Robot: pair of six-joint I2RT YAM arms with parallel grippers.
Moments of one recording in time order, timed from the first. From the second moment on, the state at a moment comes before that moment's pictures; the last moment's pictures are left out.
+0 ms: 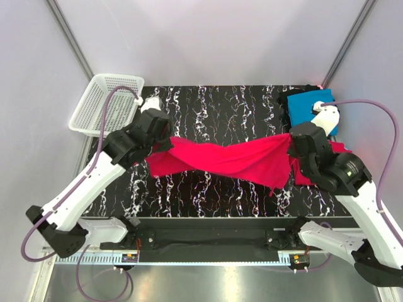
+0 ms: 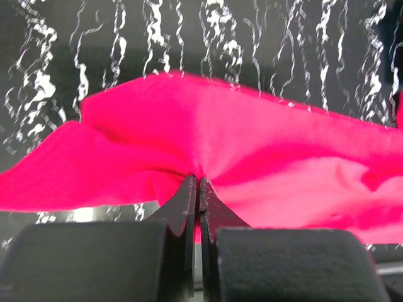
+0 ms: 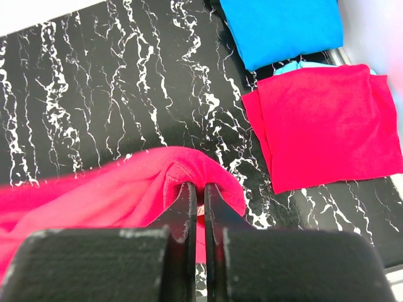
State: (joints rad) left arm -0.69 1.22 1.41 -0.95 -0.37 -0.69; right arm 0.67 0.96 1.42 -1.11 0.78 0.63
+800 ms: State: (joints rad) left arm -0.55 1.63 1.74 -0.91 -0.60 -0.62; right arm 0.60 1.38 1.46 -0.80 0.87 0.49
